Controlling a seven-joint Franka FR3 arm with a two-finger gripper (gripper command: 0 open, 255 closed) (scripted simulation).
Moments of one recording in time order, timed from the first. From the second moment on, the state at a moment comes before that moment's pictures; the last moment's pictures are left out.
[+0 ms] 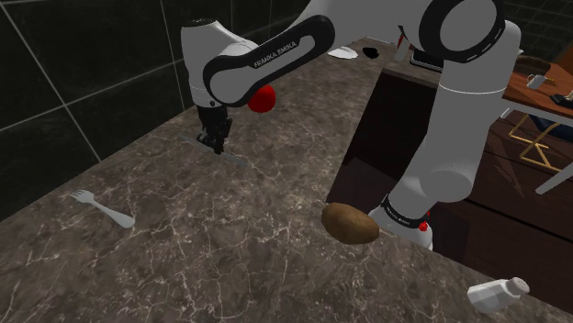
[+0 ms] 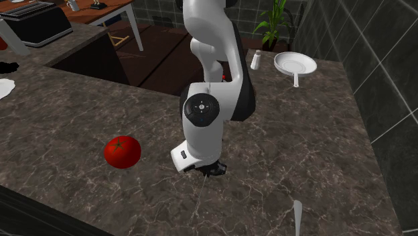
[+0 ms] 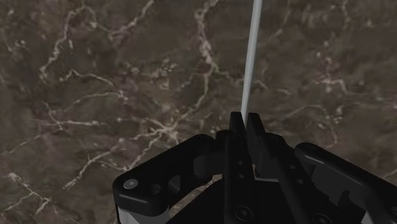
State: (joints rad) arm 0.19 0.31 0.32 -1.89 -0.09 2.13 0.31
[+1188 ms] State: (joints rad) arm 0.18 0.24 0.33 -1.81 -0.07 1.99 0.30
